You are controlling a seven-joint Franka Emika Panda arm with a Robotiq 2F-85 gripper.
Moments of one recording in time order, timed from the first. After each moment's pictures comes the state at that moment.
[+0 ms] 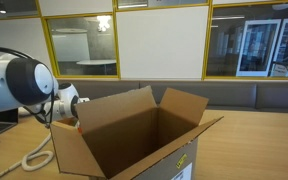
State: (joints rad) arm 0.45 1.12 -0.08 -1.22 -0.05 2.75 0.58
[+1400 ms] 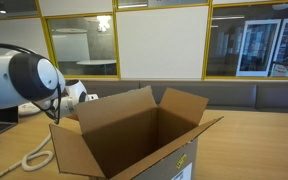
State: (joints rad) arm 0.42 1.10 -0.13 -1.22 -0.05 2.74 0.58
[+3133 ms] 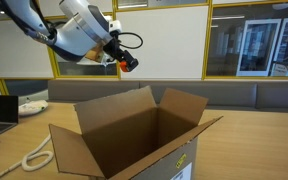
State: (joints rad) arm 0.89 0.16 -0.92 -1.95 -0.65 2.76 1.15
